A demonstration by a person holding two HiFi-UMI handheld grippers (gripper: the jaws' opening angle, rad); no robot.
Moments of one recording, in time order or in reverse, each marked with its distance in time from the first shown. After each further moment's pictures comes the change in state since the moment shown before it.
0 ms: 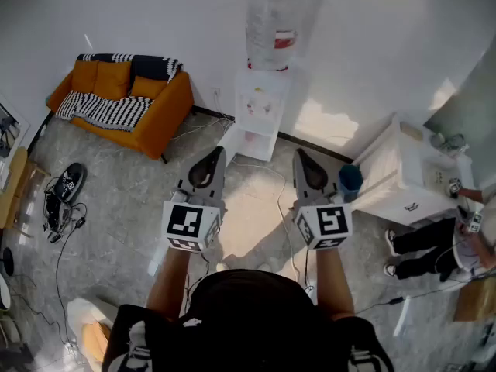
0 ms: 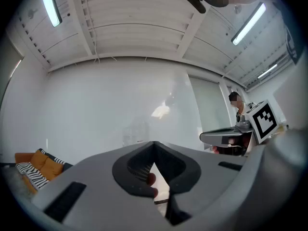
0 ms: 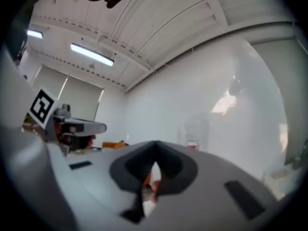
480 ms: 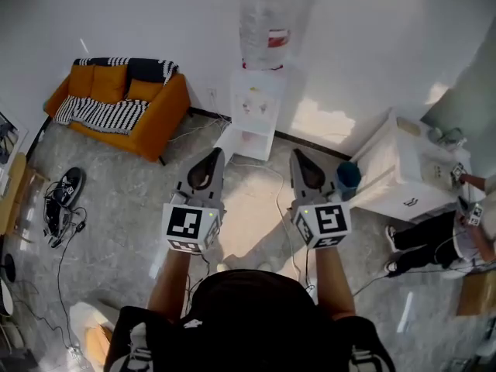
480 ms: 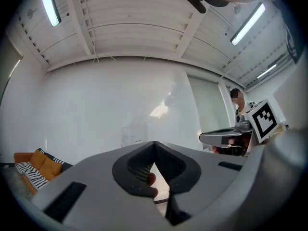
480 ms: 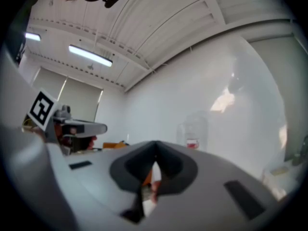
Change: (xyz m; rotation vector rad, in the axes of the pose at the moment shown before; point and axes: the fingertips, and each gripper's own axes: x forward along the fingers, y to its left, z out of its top) left arm -0.002 -0.011 0.002 0.010 -0.002 -0.005; right arm -0.011 -0.002 -0.003 0.030 0.012 0.003
